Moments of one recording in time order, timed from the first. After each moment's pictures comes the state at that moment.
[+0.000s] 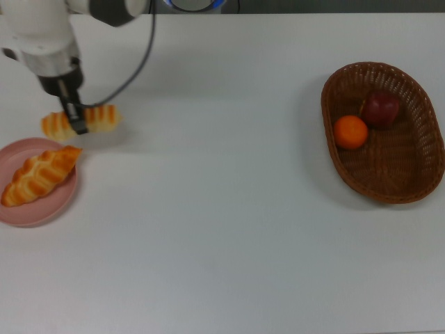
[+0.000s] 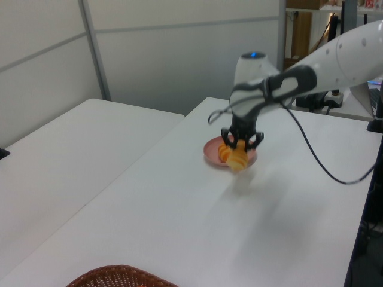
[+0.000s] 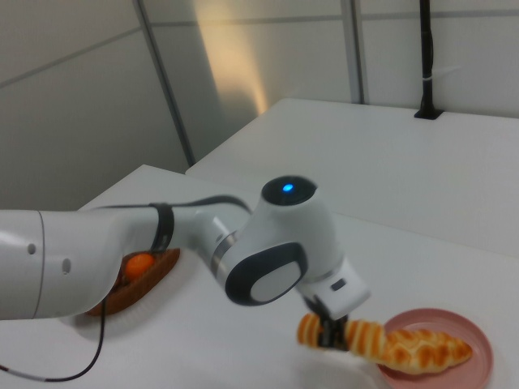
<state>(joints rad) -0.06 0.22 -0.25 -1.89 0.13 2.27 0.78</state>
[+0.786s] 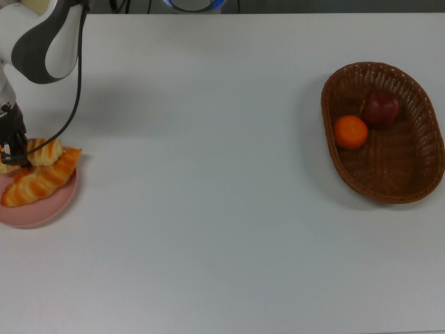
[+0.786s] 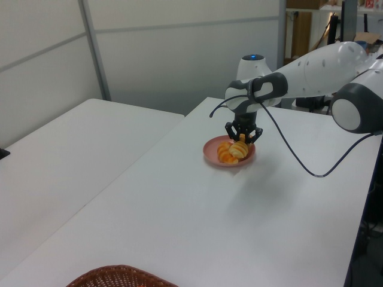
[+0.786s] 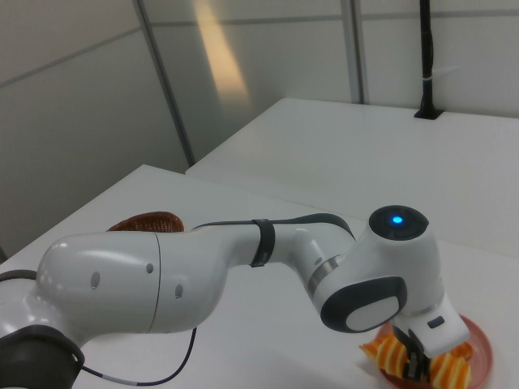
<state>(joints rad) -0.19 0.58 -0.28 -1.53 0.23 2.21 0.75</state>
